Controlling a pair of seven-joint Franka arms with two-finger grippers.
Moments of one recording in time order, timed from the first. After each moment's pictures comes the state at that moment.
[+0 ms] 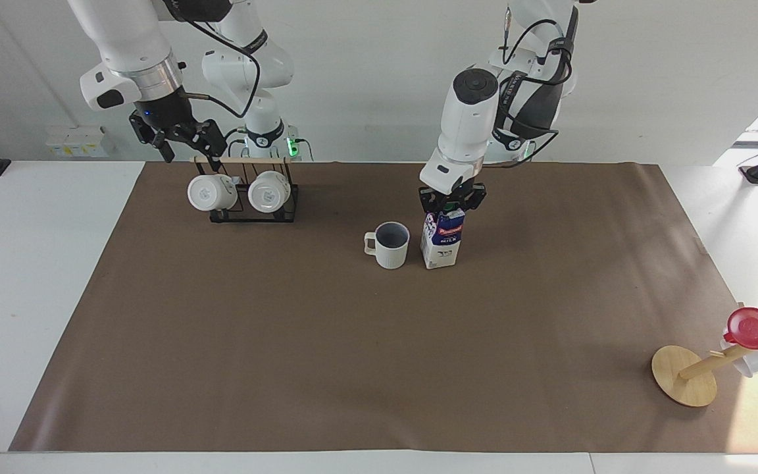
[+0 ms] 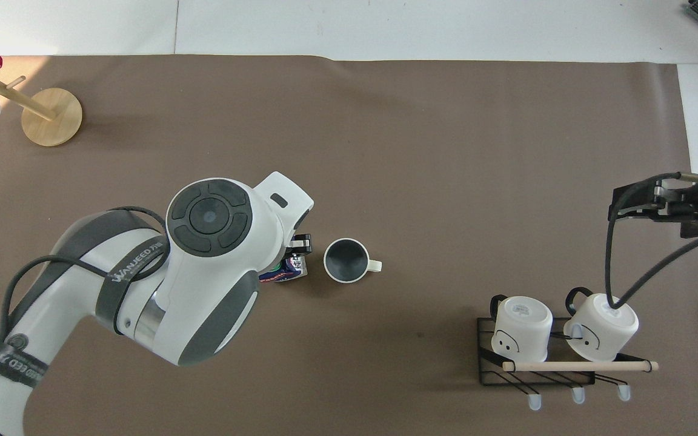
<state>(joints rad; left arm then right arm) -0.55 0.07 -0.06 -1.90 0.01 1.96 -0.62 0.03 -0.07 0.01 -1.62 0.00 1.53 0.29</state>
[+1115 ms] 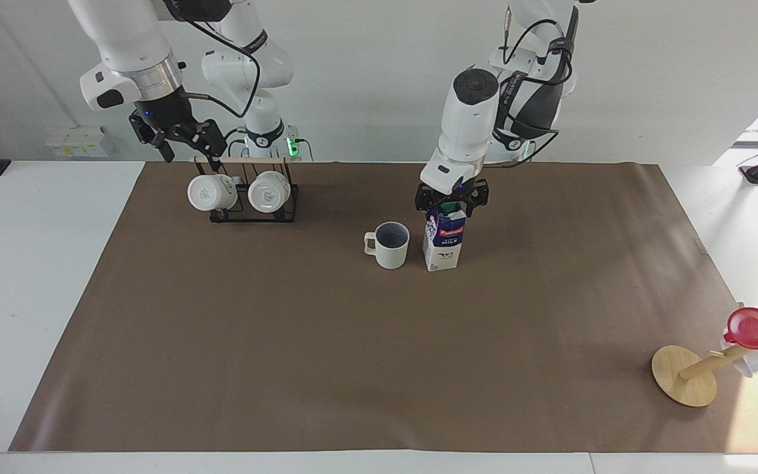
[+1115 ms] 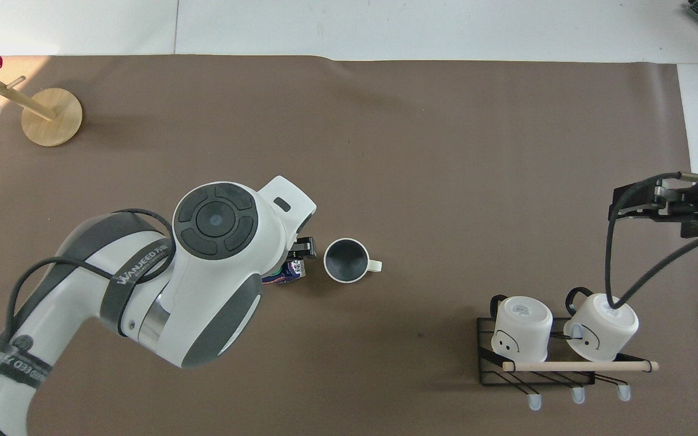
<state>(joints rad) -0.55 0.06 -0.05 -1.90 0.01 1.95 -0.62 0.03 -0.07 0.01 -1.62 0.00 1.53 0.29</state>
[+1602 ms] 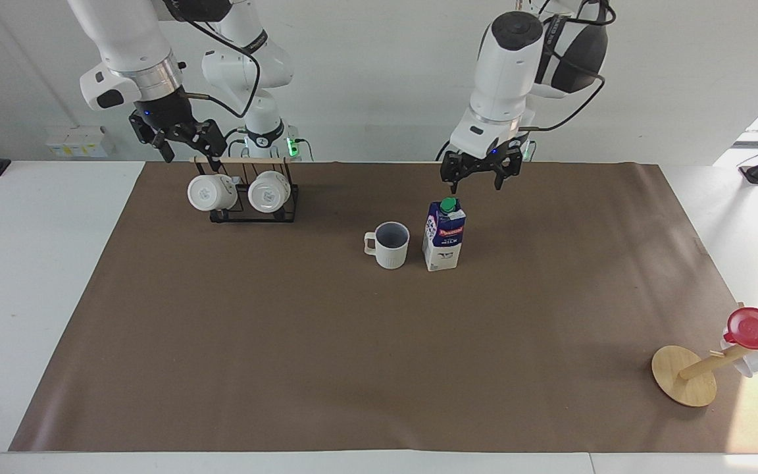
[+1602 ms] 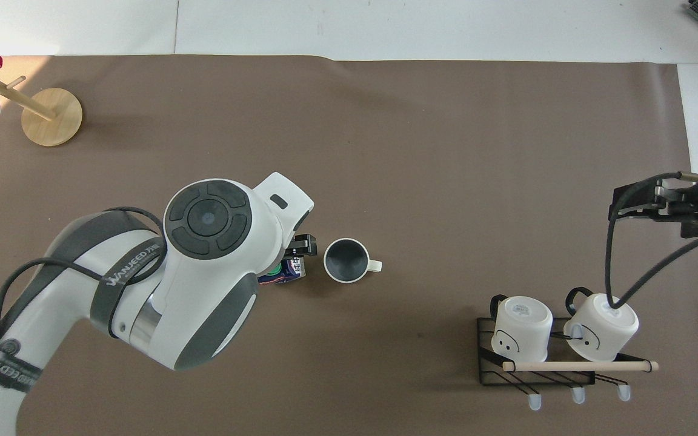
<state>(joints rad) -0.46 -0.03 -0.02 -1.73 0.01 1.67 -0.48 0.03 -0.07 0.01 -1.62 0.00 1.53 0.29</state>
